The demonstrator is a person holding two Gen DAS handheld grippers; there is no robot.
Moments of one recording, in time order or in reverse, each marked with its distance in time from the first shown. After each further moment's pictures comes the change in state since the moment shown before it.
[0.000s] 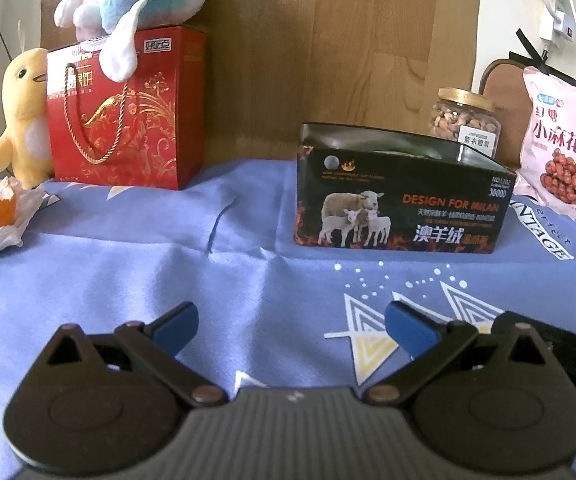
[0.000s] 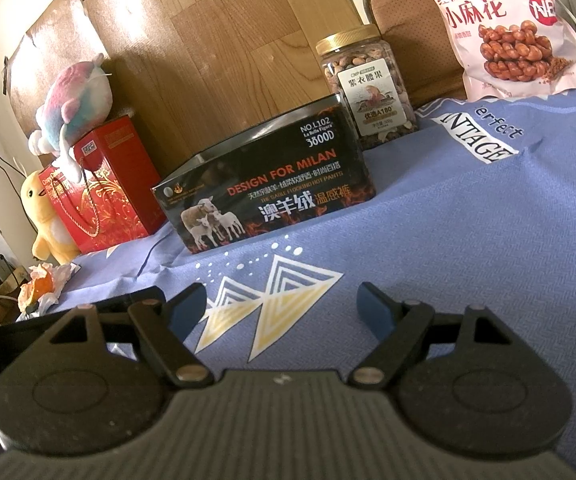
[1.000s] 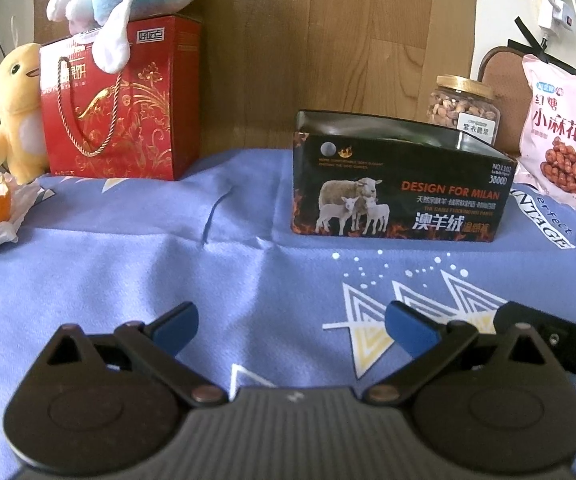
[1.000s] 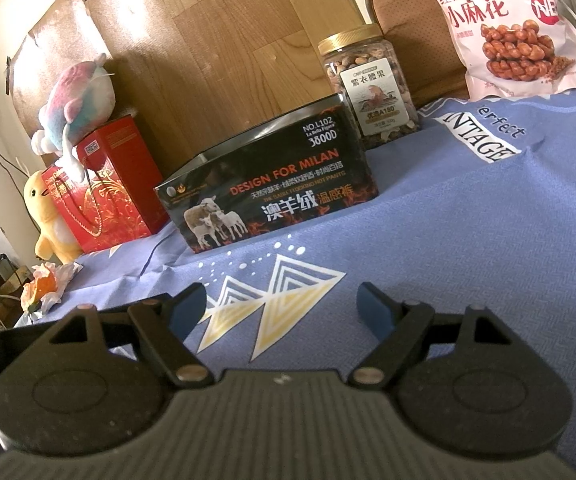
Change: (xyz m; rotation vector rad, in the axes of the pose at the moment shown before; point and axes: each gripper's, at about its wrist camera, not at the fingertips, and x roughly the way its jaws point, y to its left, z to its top) left arm 0.005 -0.001 -0.001 0.012 0.032 -0.002; right arm 0.000 0.001 0.000 0.001 -0.001 -0.001
